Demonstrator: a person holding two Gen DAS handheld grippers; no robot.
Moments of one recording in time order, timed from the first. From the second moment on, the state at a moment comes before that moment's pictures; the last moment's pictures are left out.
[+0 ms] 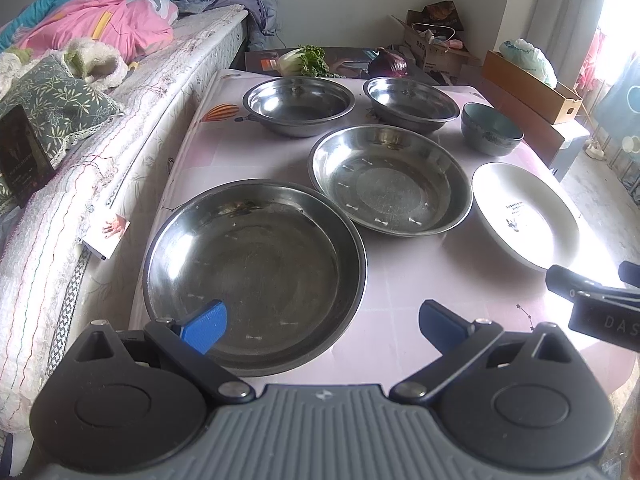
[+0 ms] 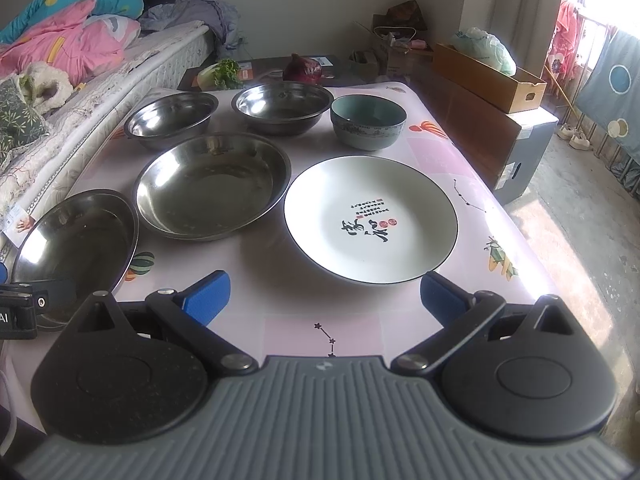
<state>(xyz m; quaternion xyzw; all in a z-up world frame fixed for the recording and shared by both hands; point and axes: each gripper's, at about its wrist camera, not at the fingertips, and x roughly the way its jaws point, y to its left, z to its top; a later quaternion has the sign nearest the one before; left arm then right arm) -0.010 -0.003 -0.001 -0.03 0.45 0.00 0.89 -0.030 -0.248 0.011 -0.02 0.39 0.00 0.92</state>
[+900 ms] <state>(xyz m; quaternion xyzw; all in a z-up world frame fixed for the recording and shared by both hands) -0.017 0.010 0.003 -0.02 0.45 0.02 0.89 -0.032 -0.230 0.017 -0.04 0.39 0.01 0.92</state>
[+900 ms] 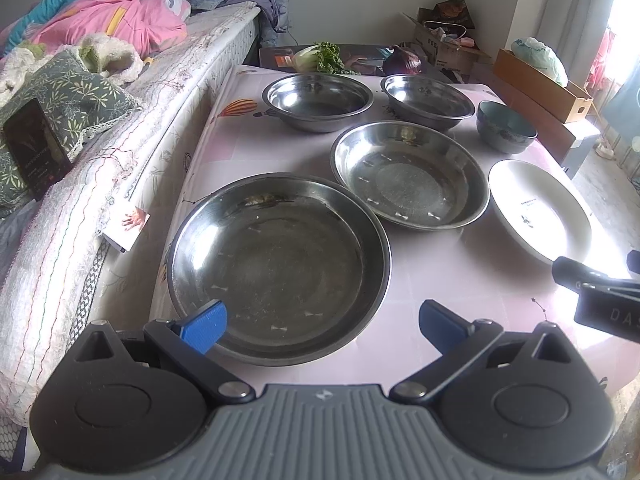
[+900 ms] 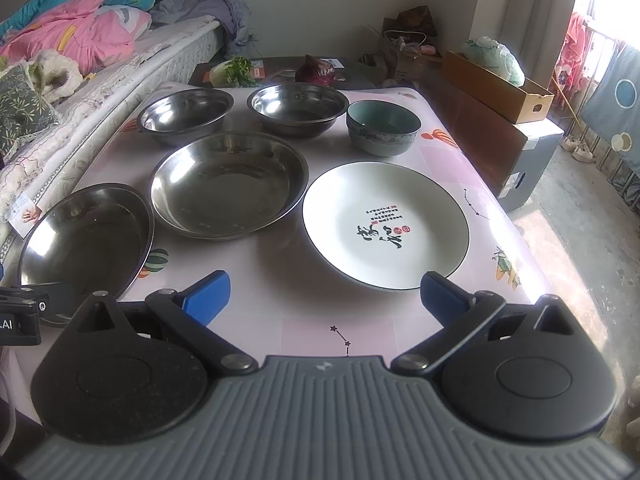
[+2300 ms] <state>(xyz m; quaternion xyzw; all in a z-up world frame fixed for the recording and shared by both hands) -0.022 0.038 -0.003 -0.04 0.47 0.04 0.88 -0.044 -0.188 0.007 -0.08 0.41 0.02 0.91</state>
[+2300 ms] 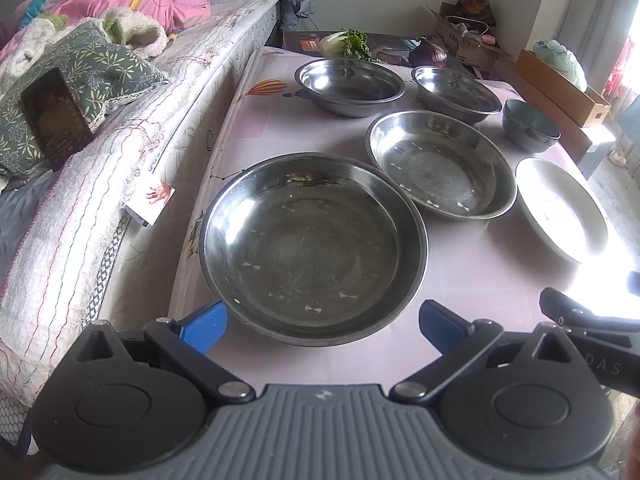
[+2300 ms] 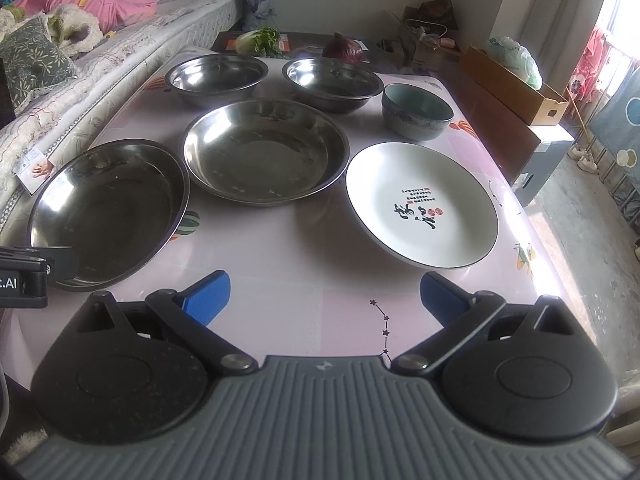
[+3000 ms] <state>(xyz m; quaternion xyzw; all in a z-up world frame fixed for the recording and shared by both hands) -0.026 0.046 -0.001 -0.05 0.47 0.04 0.88 -0.047 -0.180 0.012 -0.08 0.41 0.03 0.91</state>
